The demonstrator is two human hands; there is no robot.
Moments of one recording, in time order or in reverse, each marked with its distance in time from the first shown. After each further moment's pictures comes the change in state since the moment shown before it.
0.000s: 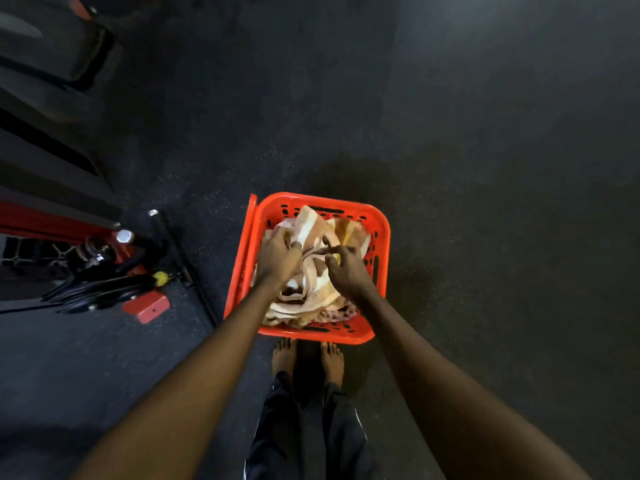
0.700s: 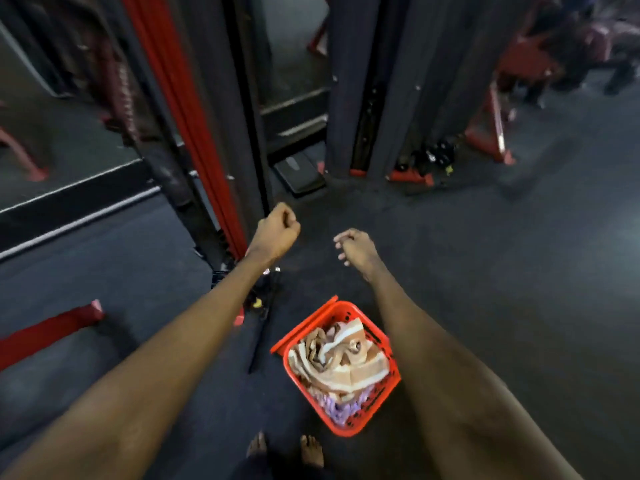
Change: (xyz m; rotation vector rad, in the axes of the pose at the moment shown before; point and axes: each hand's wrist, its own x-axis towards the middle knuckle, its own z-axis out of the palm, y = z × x) left_hand -0.254 0.165 -0.334 -0.300 0.669 0.007; right_hand -0.186 -0.341 -0.147 -0.121 -0.303 -0.563
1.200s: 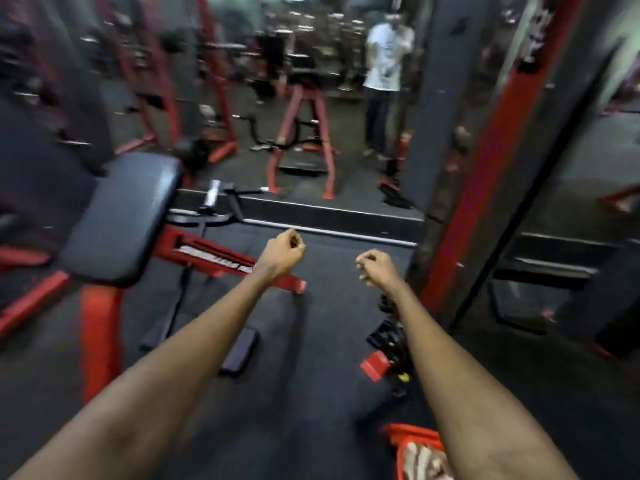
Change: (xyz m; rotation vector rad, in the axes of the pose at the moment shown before) left_hand -0.290 -0.113 -0.314 0.149 0.733 -0.454; right_hand -0.176 -0.207 0.283 -0.190 -0.678 -0.528
